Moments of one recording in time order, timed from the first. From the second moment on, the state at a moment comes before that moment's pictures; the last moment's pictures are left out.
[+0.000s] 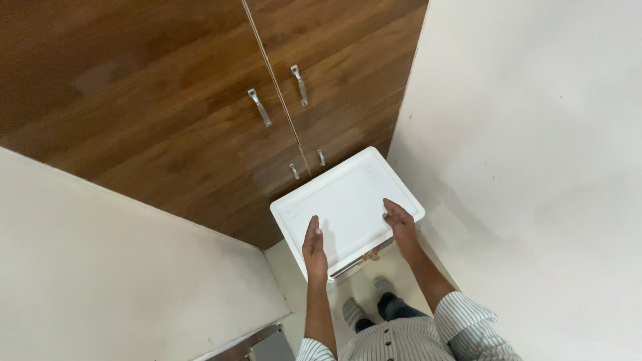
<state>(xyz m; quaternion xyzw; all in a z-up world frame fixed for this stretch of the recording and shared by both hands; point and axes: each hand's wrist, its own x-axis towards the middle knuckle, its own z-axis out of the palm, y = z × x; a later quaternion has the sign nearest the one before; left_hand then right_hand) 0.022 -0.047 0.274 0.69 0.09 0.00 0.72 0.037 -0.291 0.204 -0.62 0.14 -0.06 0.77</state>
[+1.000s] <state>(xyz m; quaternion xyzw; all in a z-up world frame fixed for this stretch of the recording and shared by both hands) -0.146 -0.136 0.296 0.62 0.15 0.22 0.73 -0.020 -0.336 0.245 -0.58 -0.18 0.17 0.77</state>
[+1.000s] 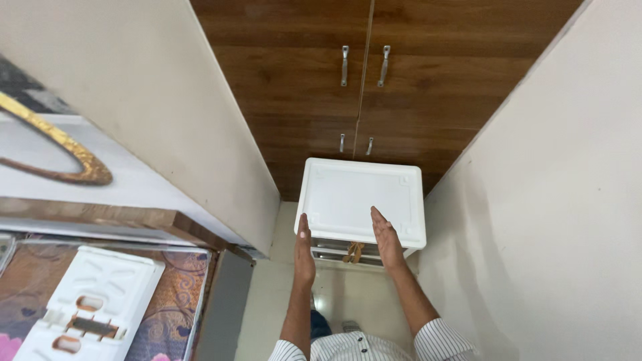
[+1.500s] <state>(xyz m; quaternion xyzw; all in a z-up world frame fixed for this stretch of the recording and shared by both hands) -0.280 -0.086 0.294 0.60 0.24 0.40 0.65 -0.082 -0.231 0.262 -0.52 -0.30 0.32 0.73</state>
